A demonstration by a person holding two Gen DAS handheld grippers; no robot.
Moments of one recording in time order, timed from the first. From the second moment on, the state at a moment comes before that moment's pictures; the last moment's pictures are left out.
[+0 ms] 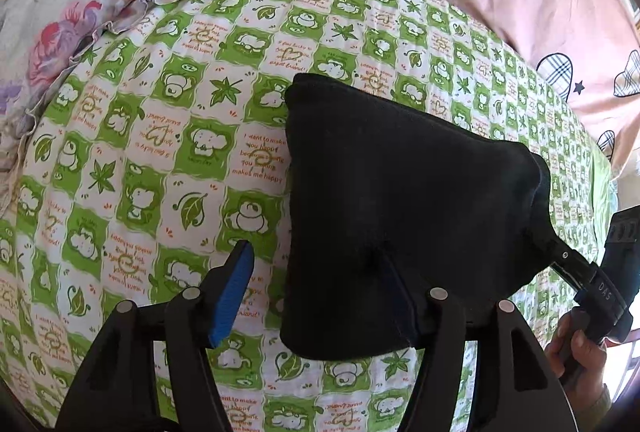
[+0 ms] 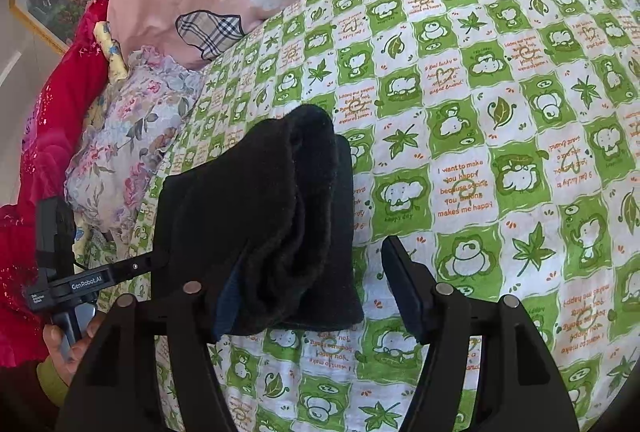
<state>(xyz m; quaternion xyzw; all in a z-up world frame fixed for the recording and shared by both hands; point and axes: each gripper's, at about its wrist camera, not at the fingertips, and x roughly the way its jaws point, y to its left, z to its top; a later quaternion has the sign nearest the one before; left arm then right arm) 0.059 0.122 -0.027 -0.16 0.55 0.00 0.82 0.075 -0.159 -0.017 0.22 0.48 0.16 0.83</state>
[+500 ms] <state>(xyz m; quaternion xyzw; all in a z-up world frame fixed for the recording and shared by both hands) 0.035 0.107 -0.012 -0.10 0.54 0.04 0.83 0.054 -0.132 0.011 0.17 0.47 0.17 0.85</state>
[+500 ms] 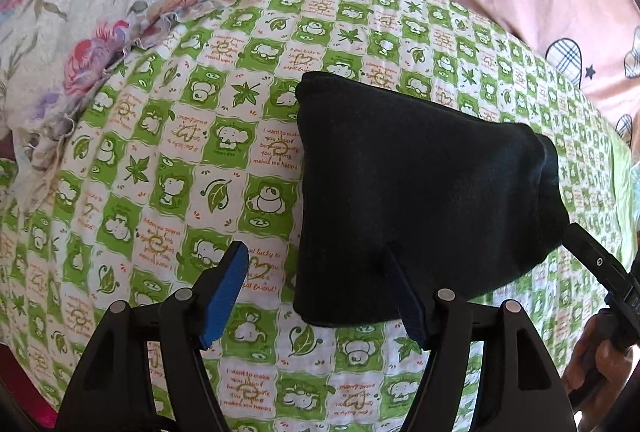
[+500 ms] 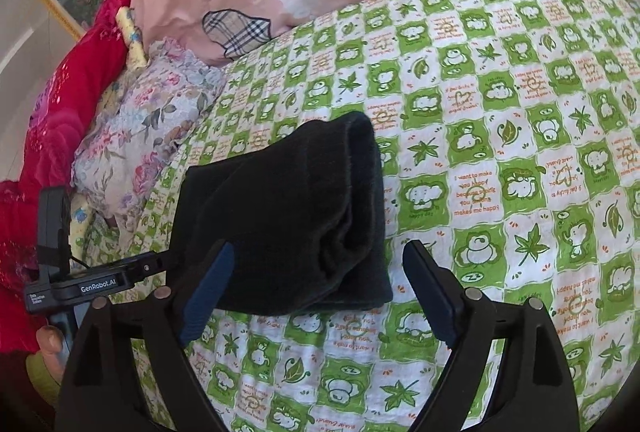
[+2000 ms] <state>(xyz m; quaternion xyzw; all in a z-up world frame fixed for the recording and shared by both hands) -0.037 0.076 -0.004 -0.02 0.45 0.09 0.89 -0.008 -0.080 0.019 -0.01 0.39 0.20 0.90</state>
